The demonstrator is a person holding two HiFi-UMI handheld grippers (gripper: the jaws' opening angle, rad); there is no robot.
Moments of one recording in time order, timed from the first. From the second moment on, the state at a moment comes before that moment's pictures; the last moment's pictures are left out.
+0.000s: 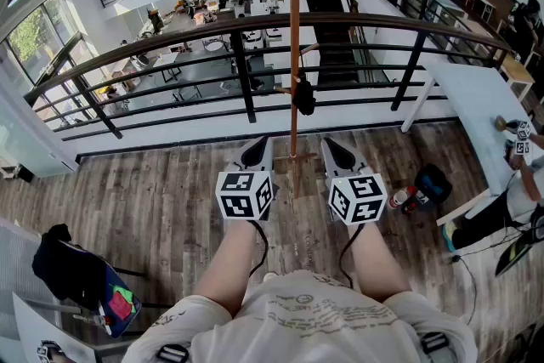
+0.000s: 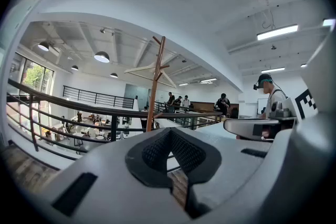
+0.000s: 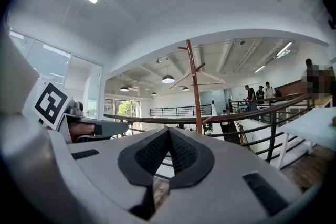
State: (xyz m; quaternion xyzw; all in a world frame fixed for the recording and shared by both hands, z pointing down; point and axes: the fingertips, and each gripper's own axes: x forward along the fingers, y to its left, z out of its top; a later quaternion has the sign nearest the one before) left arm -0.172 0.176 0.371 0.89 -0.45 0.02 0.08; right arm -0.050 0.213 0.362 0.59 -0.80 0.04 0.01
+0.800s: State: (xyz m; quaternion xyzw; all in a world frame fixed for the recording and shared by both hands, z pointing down) left arm -0.184 0.126 0.387 0.91 -0.41 0.03 0.07; right arm -0.069 0.164 0.371 0.65 -0.76 0.03 0.00
